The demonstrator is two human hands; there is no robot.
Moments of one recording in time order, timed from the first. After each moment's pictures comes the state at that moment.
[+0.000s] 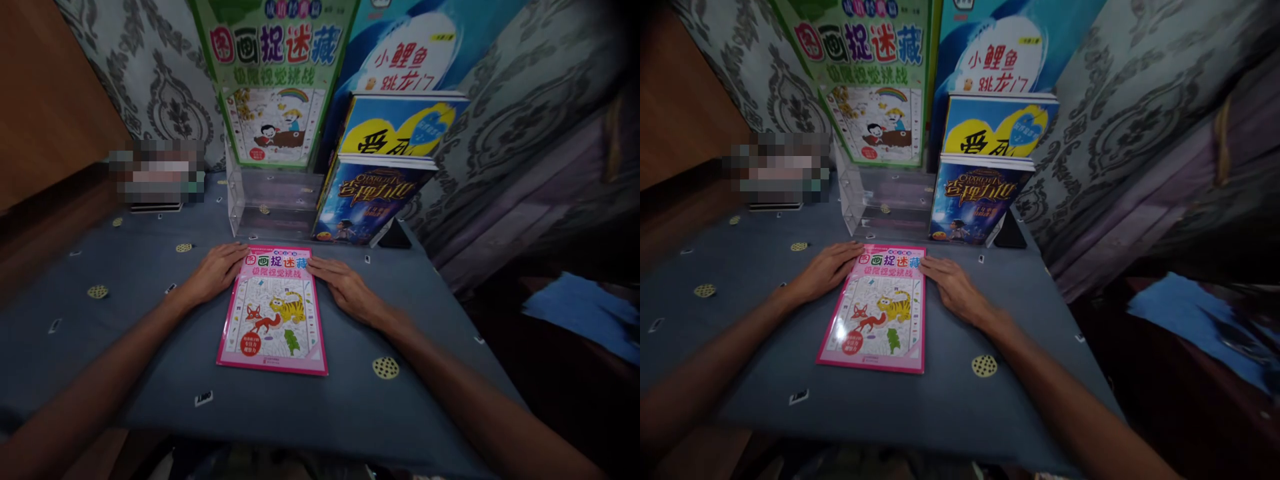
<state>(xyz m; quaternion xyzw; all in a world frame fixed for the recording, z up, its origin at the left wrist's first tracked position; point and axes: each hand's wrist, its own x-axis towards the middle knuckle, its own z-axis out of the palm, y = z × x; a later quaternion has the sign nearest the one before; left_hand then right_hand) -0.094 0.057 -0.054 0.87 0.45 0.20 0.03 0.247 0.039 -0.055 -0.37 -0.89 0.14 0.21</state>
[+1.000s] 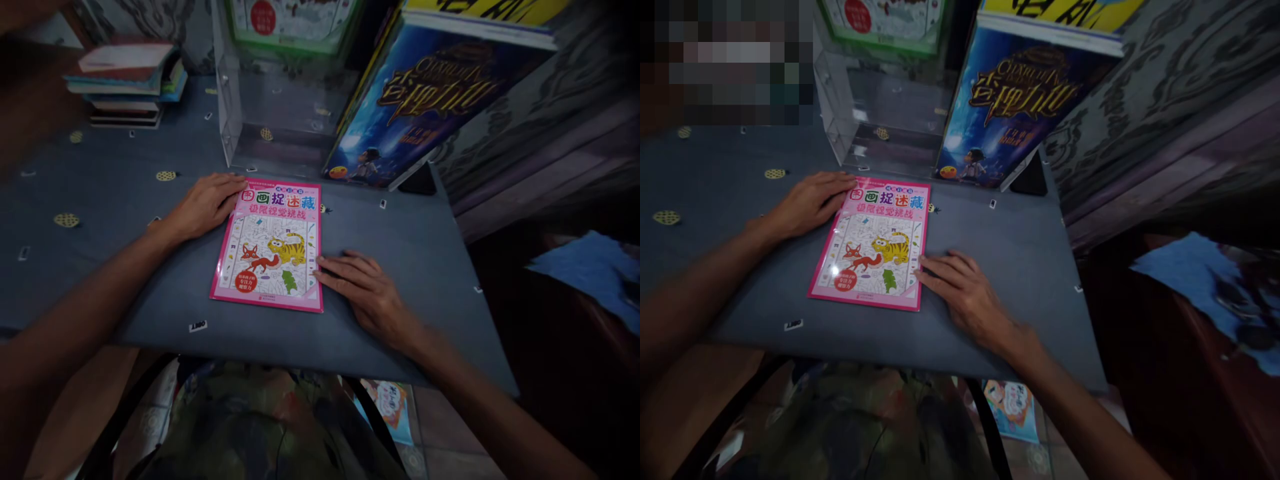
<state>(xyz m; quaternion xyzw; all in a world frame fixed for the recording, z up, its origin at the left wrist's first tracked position) -0.091 0.055 -0.046 0.87 0.44 0.19 0.06 0.261 -0.060 -0.052 -0.27 -0.93 0.09 0.23</state>
